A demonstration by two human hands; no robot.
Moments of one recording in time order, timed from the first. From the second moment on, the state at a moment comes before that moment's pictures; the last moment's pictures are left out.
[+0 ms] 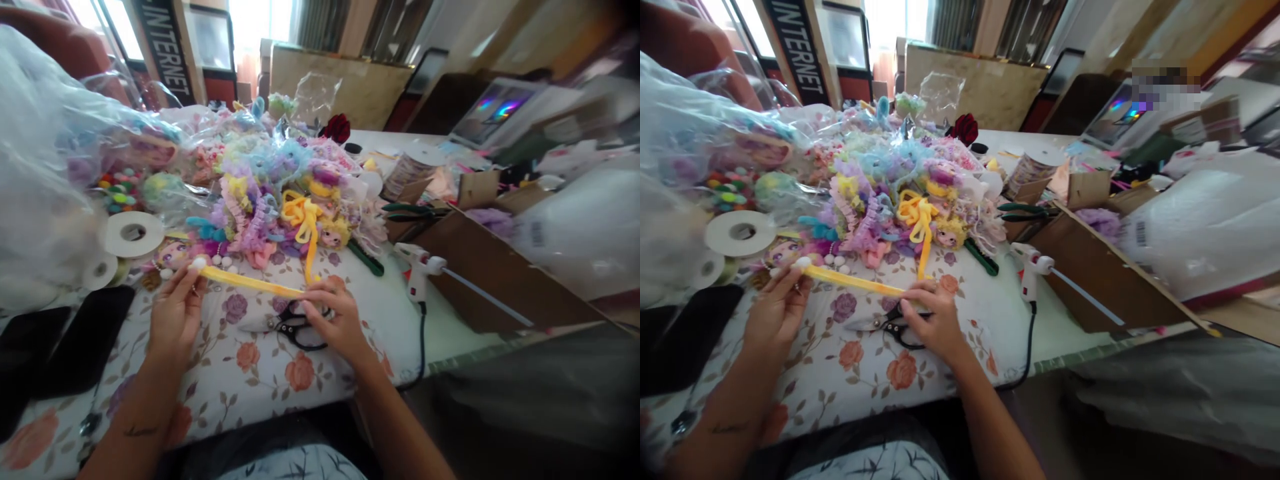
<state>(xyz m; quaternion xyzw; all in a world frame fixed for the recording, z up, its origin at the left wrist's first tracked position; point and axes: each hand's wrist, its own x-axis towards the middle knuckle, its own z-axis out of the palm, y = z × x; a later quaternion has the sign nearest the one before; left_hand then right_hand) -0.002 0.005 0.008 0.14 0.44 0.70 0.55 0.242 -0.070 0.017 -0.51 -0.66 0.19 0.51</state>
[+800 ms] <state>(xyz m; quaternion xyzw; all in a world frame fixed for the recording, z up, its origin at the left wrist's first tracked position) 0.007 -0.004 0.001 0.30 0.45 0.57 0.62 0.431 -0.064 -0.018 -0.86 -0.37 -0.03 0.36</state>
